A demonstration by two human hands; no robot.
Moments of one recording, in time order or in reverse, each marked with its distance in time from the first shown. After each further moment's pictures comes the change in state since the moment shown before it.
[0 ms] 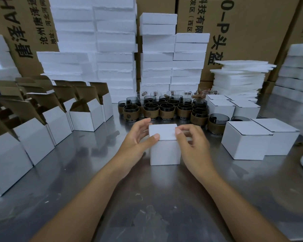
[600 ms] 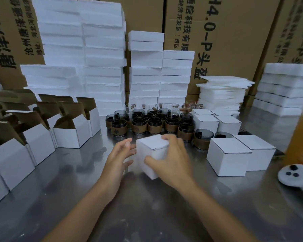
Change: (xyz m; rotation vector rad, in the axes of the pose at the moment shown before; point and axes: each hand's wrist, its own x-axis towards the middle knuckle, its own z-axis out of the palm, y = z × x) left_hand 0.011 -0.011 -0.001 -0.212 0.188 -0.083; right_hand 0.015 -0.027 0.004 -0.401 -0.086 0.086
